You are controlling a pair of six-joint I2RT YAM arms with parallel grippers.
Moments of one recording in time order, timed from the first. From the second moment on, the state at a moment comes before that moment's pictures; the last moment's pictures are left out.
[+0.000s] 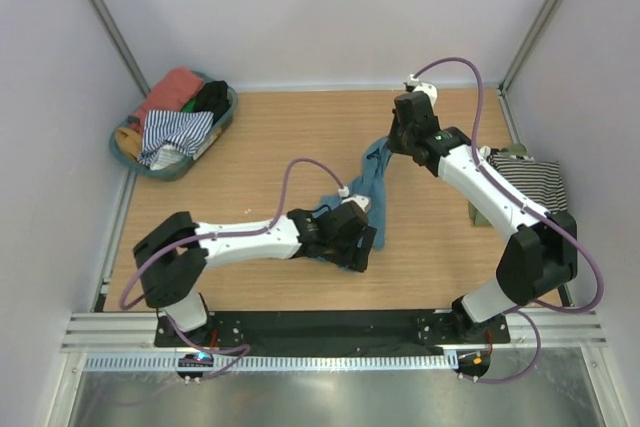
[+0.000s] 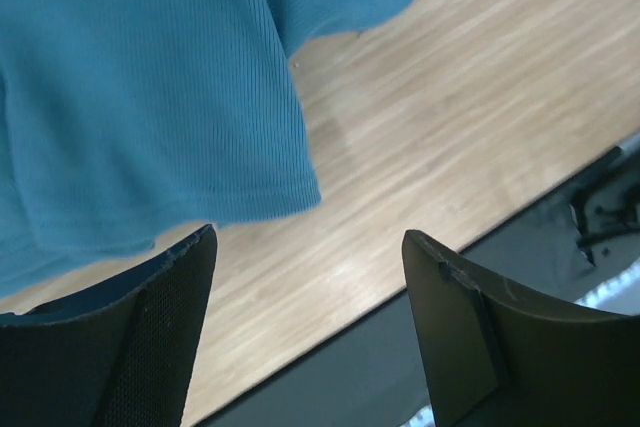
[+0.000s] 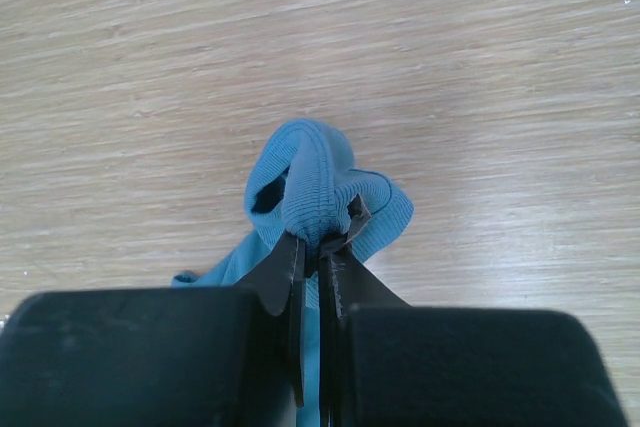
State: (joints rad) left arm -1.12 1.64 1.07 -0.40 -0.06 -0.69; right arm 0.42 1.52 1.31 -0.48 0.29 0.47
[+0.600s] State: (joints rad) left arm -1.15 1.90 1.24 -0.52 -0.22 -0.72; right arm 0.35 1.50 1.24 -0.46 0.27 0.50
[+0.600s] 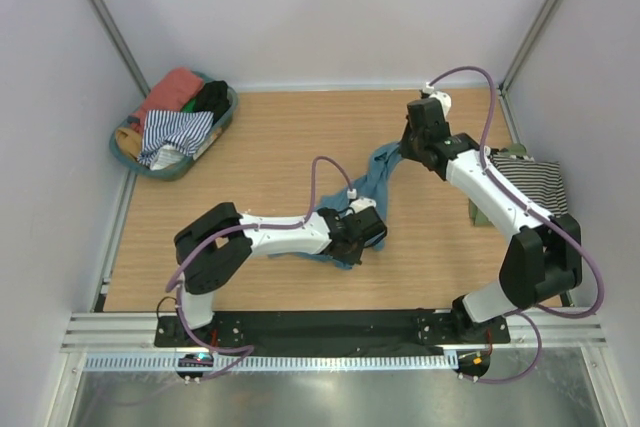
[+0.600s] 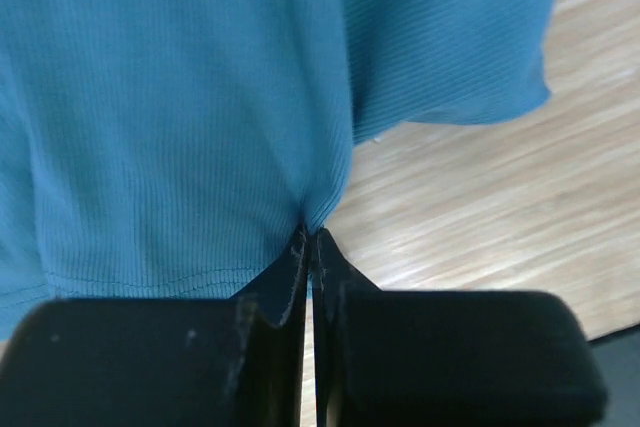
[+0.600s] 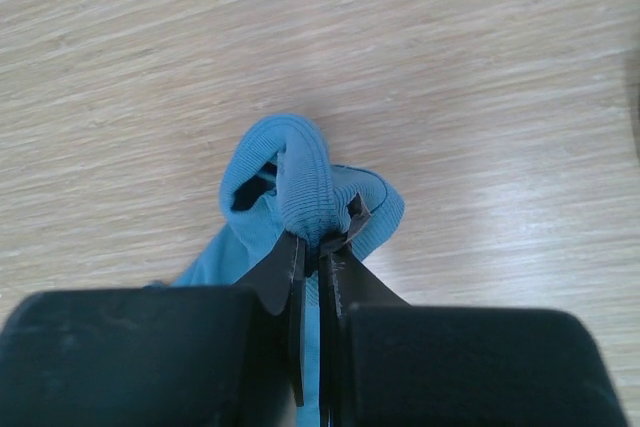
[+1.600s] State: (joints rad) left arm -0.41 1.40 1.07 -0.53 -0.02 -0.58; right arm 0.29 1.37 0.86 -0.29 0.00 0.57
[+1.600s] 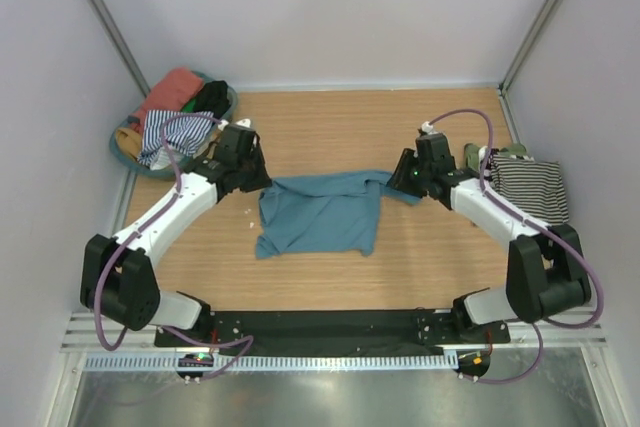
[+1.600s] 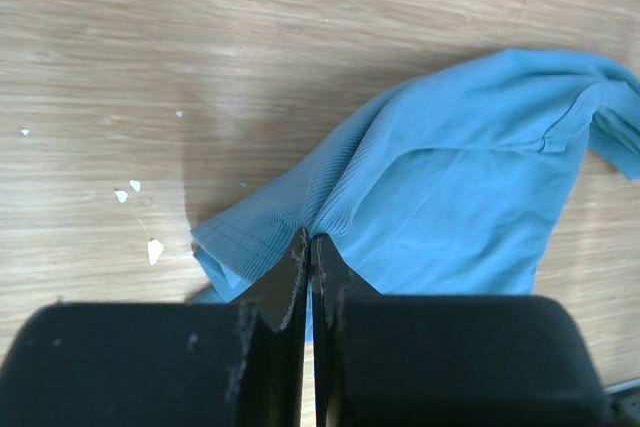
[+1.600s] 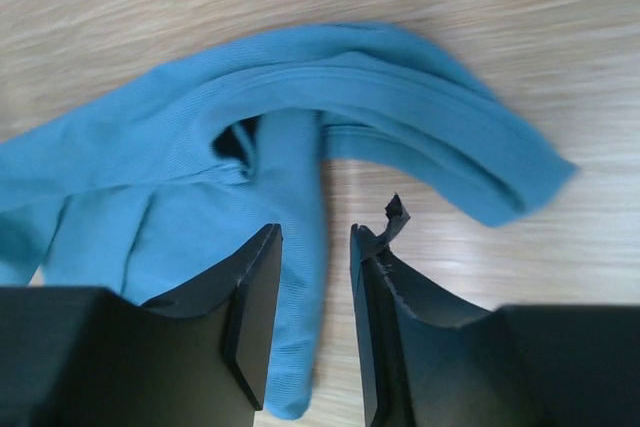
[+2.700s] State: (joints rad) left arm -0.30 1.53 1.14 -0.50 -0.01 -0.57; right arm 0.45 1.83 1.16 -0.26 -0.11 0.47
